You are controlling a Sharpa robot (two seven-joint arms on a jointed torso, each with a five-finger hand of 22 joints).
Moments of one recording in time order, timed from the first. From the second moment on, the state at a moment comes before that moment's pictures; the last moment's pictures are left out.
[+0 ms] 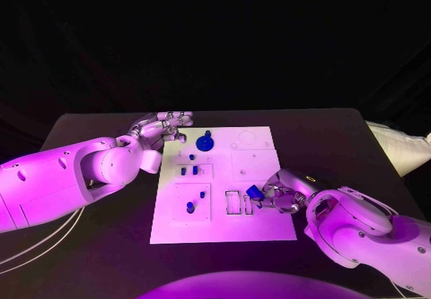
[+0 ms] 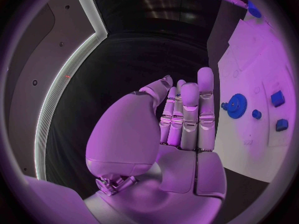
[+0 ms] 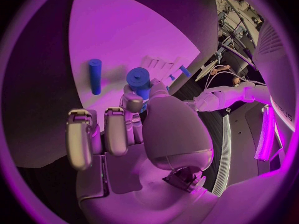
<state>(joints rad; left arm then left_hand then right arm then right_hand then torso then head) 1.18 -0.90 -0.05 1.54 0.14 -0.19 0.30 1.40 -0.13 0.39 0.02 0.10 1.03 0.17 0.12 0.07 1.13 0.09 0.26 0.14 1.26 0.01 1.06 0.64 0.17 1.18 0.11 0.67 0.82 0.74 -1.03 0.20 1.98 -1.58 -0.34 -0.60 1.30 0.01 -0.15 0.29 0.45 1.12 0.08 0.21 0.16 1.37 0.00 0.93 1.04 1.46 -0.07 1.40 1.31 0.04 1.46 0.04 1.50 1.31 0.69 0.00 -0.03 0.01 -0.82</state>
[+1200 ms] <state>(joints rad) 1.18 -0.90 -0.05 1.55 0.14 -0.19 0.30 1.40 -0.13 0.39 0.02 0.10 1.03 0.17 0.12 0.07 1.13 0.09 0.26 0.14 1.26 0.01 1.06 0.64 0.17 1.18 0.11 0.67 0.82 0.75 -0.91 0.20 1.94 -1.43 -0.28 -0.61 1.10 0.03 -0.28 0.29 0.16 1.14 0.06 0.21 0.24 1.38 -0.01 0.88 1.05 1.46 -0.07 1.40 1.30 0.04 1.46 0.05 1.50 1.31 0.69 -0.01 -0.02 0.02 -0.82</state>
